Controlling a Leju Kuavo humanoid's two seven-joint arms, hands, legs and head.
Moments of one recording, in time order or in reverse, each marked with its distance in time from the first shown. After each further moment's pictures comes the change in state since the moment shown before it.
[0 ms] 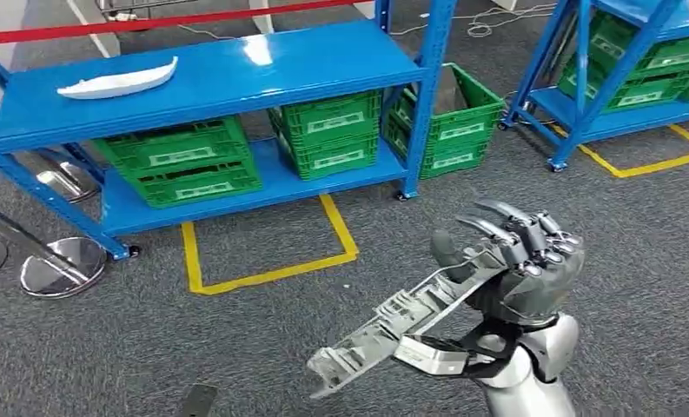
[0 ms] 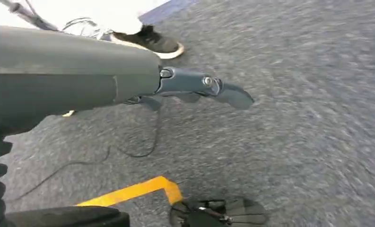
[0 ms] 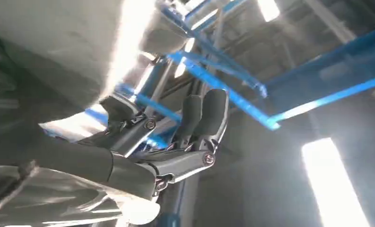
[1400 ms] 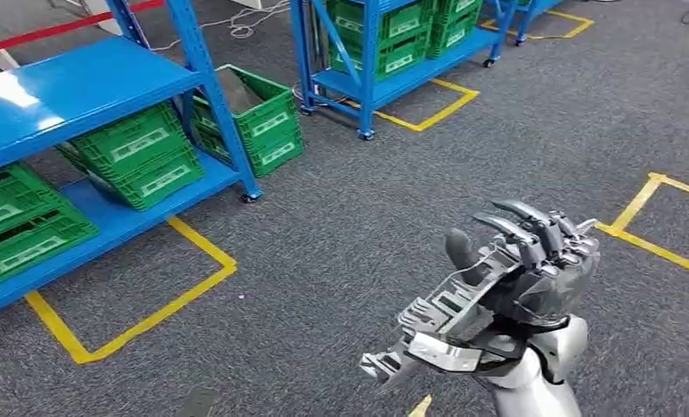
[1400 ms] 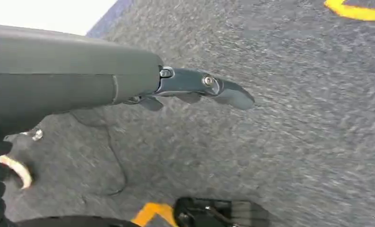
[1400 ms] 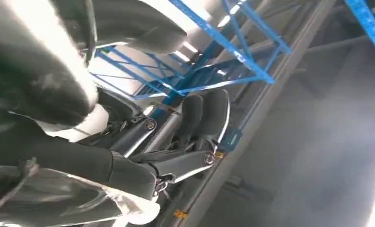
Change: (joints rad) left arm 0.005 0.005 -0.016 0.000 0.016 -0.021 0.016; right arm 0.004 -0.005 -0.031 0.001 -0.036 -0.003 0.000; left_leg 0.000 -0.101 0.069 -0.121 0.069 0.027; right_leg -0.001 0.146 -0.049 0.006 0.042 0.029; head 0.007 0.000
